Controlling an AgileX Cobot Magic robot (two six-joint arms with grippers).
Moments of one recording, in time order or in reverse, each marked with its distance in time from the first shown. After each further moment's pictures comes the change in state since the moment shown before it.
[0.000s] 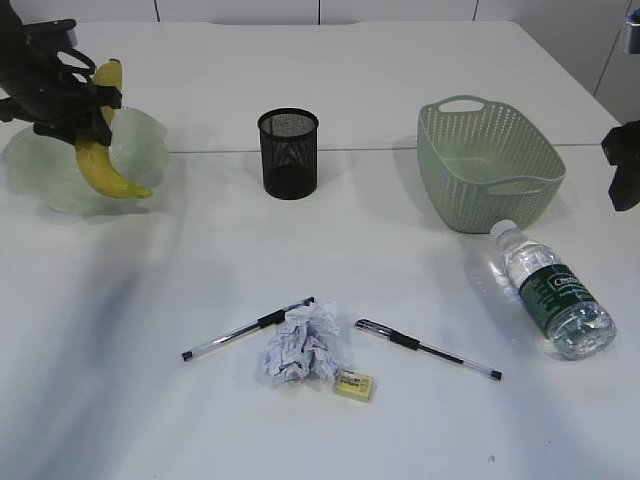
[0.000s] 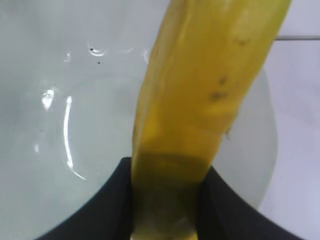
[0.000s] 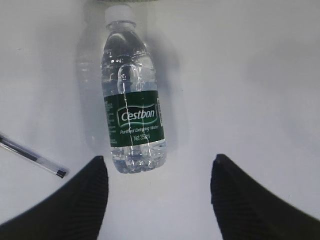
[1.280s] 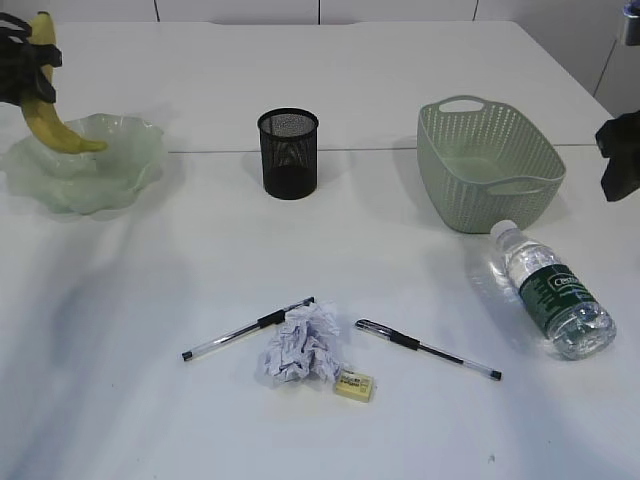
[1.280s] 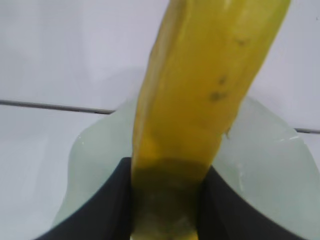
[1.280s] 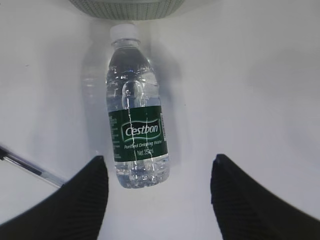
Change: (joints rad) left arm 0.135 0.067 -0.209 -0.043 -0.012 0.000; right arm 0.000 0.004 0.000 0.008 -0.047 -0.002
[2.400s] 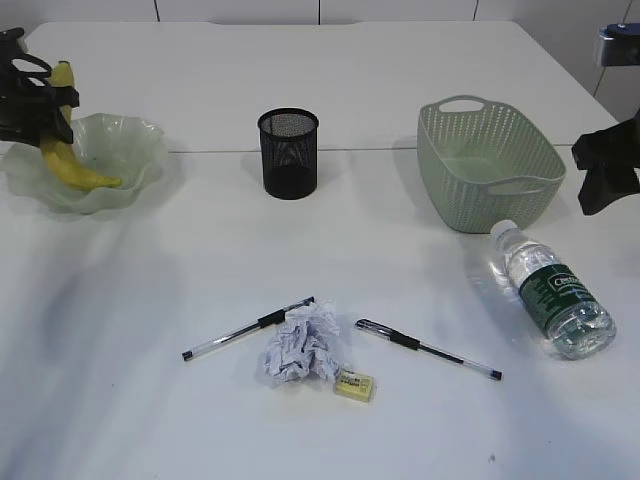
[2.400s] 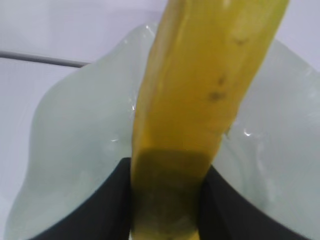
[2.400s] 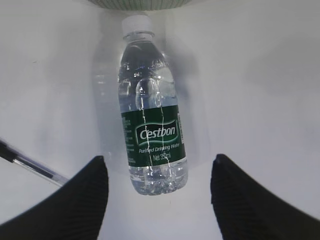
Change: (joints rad) left arm -0.004 0.091 0.000 -0.033 0.028 0.000; right arm 0.000 0.063 0.000 0.049 -0.023 0.000
